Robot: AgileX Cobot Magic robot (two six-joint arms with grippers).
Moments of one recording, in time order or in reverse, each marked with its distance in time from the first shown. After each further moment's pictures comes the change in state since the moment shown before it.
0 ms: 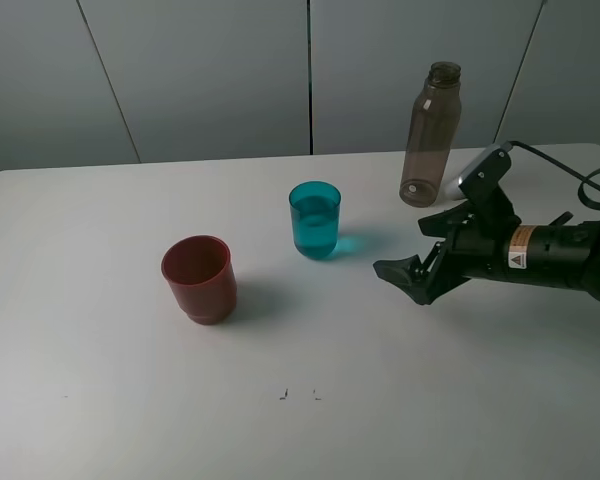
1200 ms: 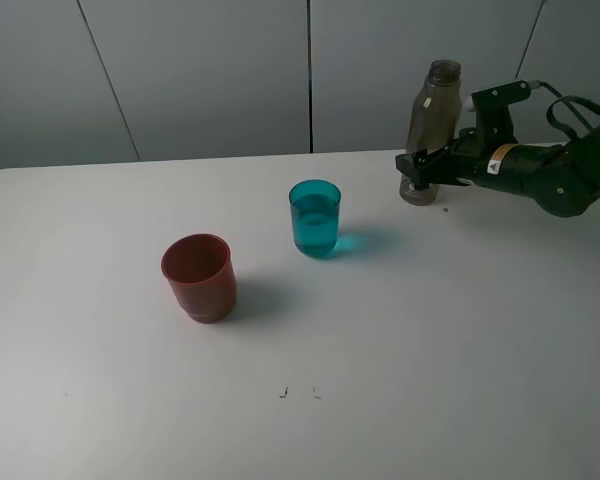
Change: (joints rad) left arm 0.000 0.000 0.000 0.000 0.000 0.000; right arm -0.090 0.190 -0.457 0.231 0.137 0.119
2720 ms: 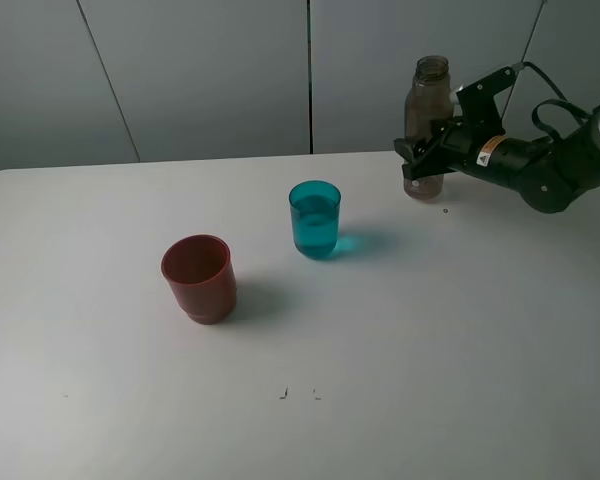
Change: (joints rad) left arm 0.000 0.000 0.000 0.000 0.000 0.000; right arm 0.000 0.099 -0.112 0.003 -0.131 -0.178
